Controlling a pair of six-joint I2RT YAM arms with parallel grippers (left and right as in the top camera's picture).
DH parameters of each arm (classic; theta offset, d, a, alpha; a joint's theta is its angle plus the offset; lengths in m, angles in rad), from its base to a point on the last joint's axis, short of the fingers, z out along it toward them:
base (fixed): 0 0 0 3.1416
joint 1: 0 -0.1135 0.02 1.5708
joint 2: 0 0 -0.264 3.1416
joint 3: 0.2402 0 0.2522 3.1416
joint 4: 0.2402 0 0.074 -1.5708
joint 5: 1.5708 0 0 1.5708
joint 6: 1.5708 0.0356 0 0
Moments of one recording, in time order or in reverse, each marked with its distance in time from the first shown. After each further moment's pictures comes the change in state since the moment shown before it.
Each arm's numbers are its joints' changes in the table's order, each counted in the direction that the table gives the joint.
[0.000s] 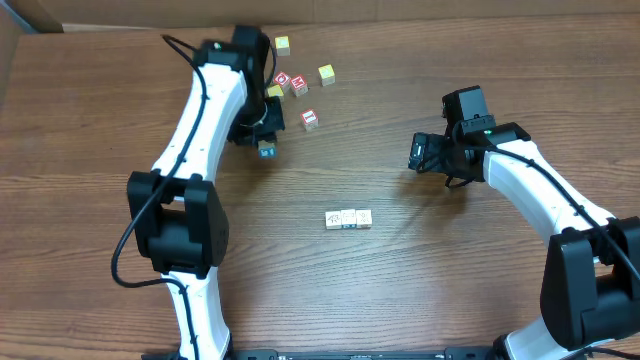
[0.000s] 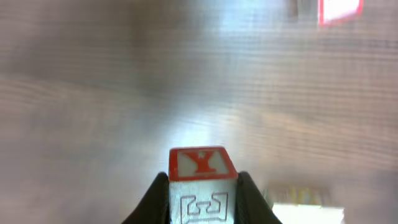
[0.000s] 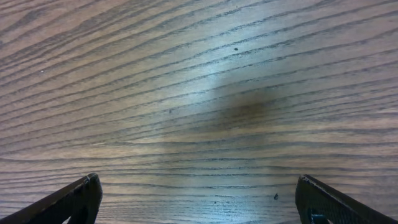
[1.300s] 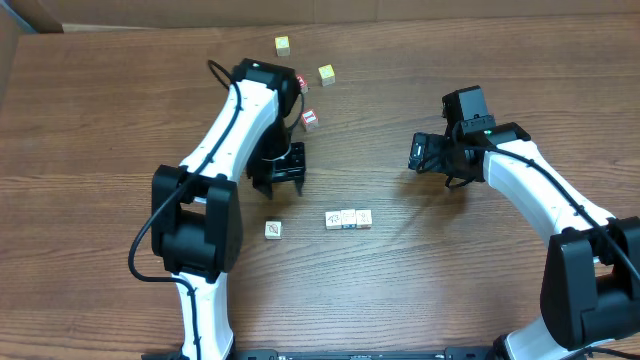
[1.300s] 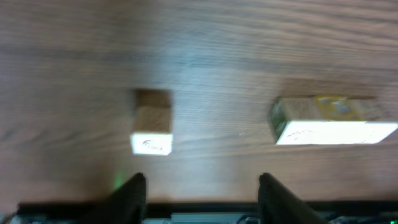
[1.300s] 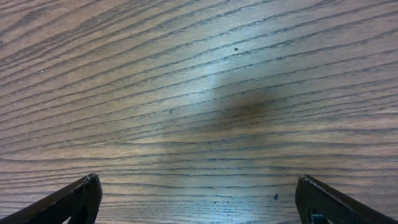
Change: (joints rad) left arm 0.102 0.000 -0.206 0.129 0.105 0.010; right arm 0.000 0.000 0.000 0.000 0.000 0.000
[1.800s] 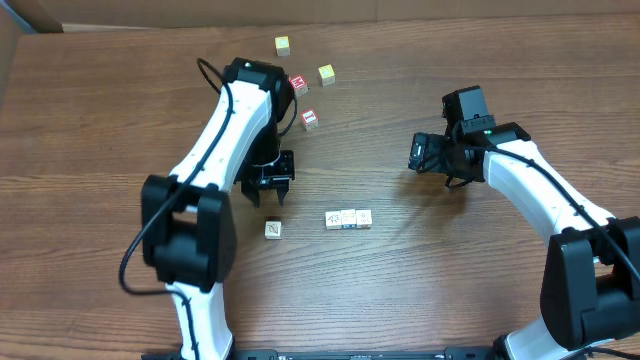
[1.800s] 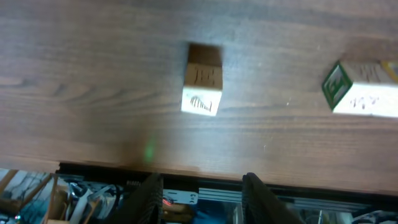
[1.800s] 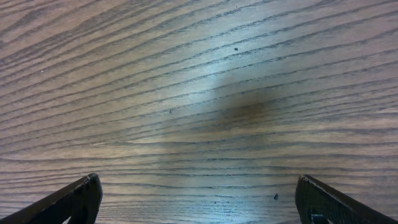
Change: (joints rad) left arm -0.002 -0.085 -0.048 0.101 -0.095 0.000; right arm 0.000 0.000 0.000 0.000 0.000 0.000
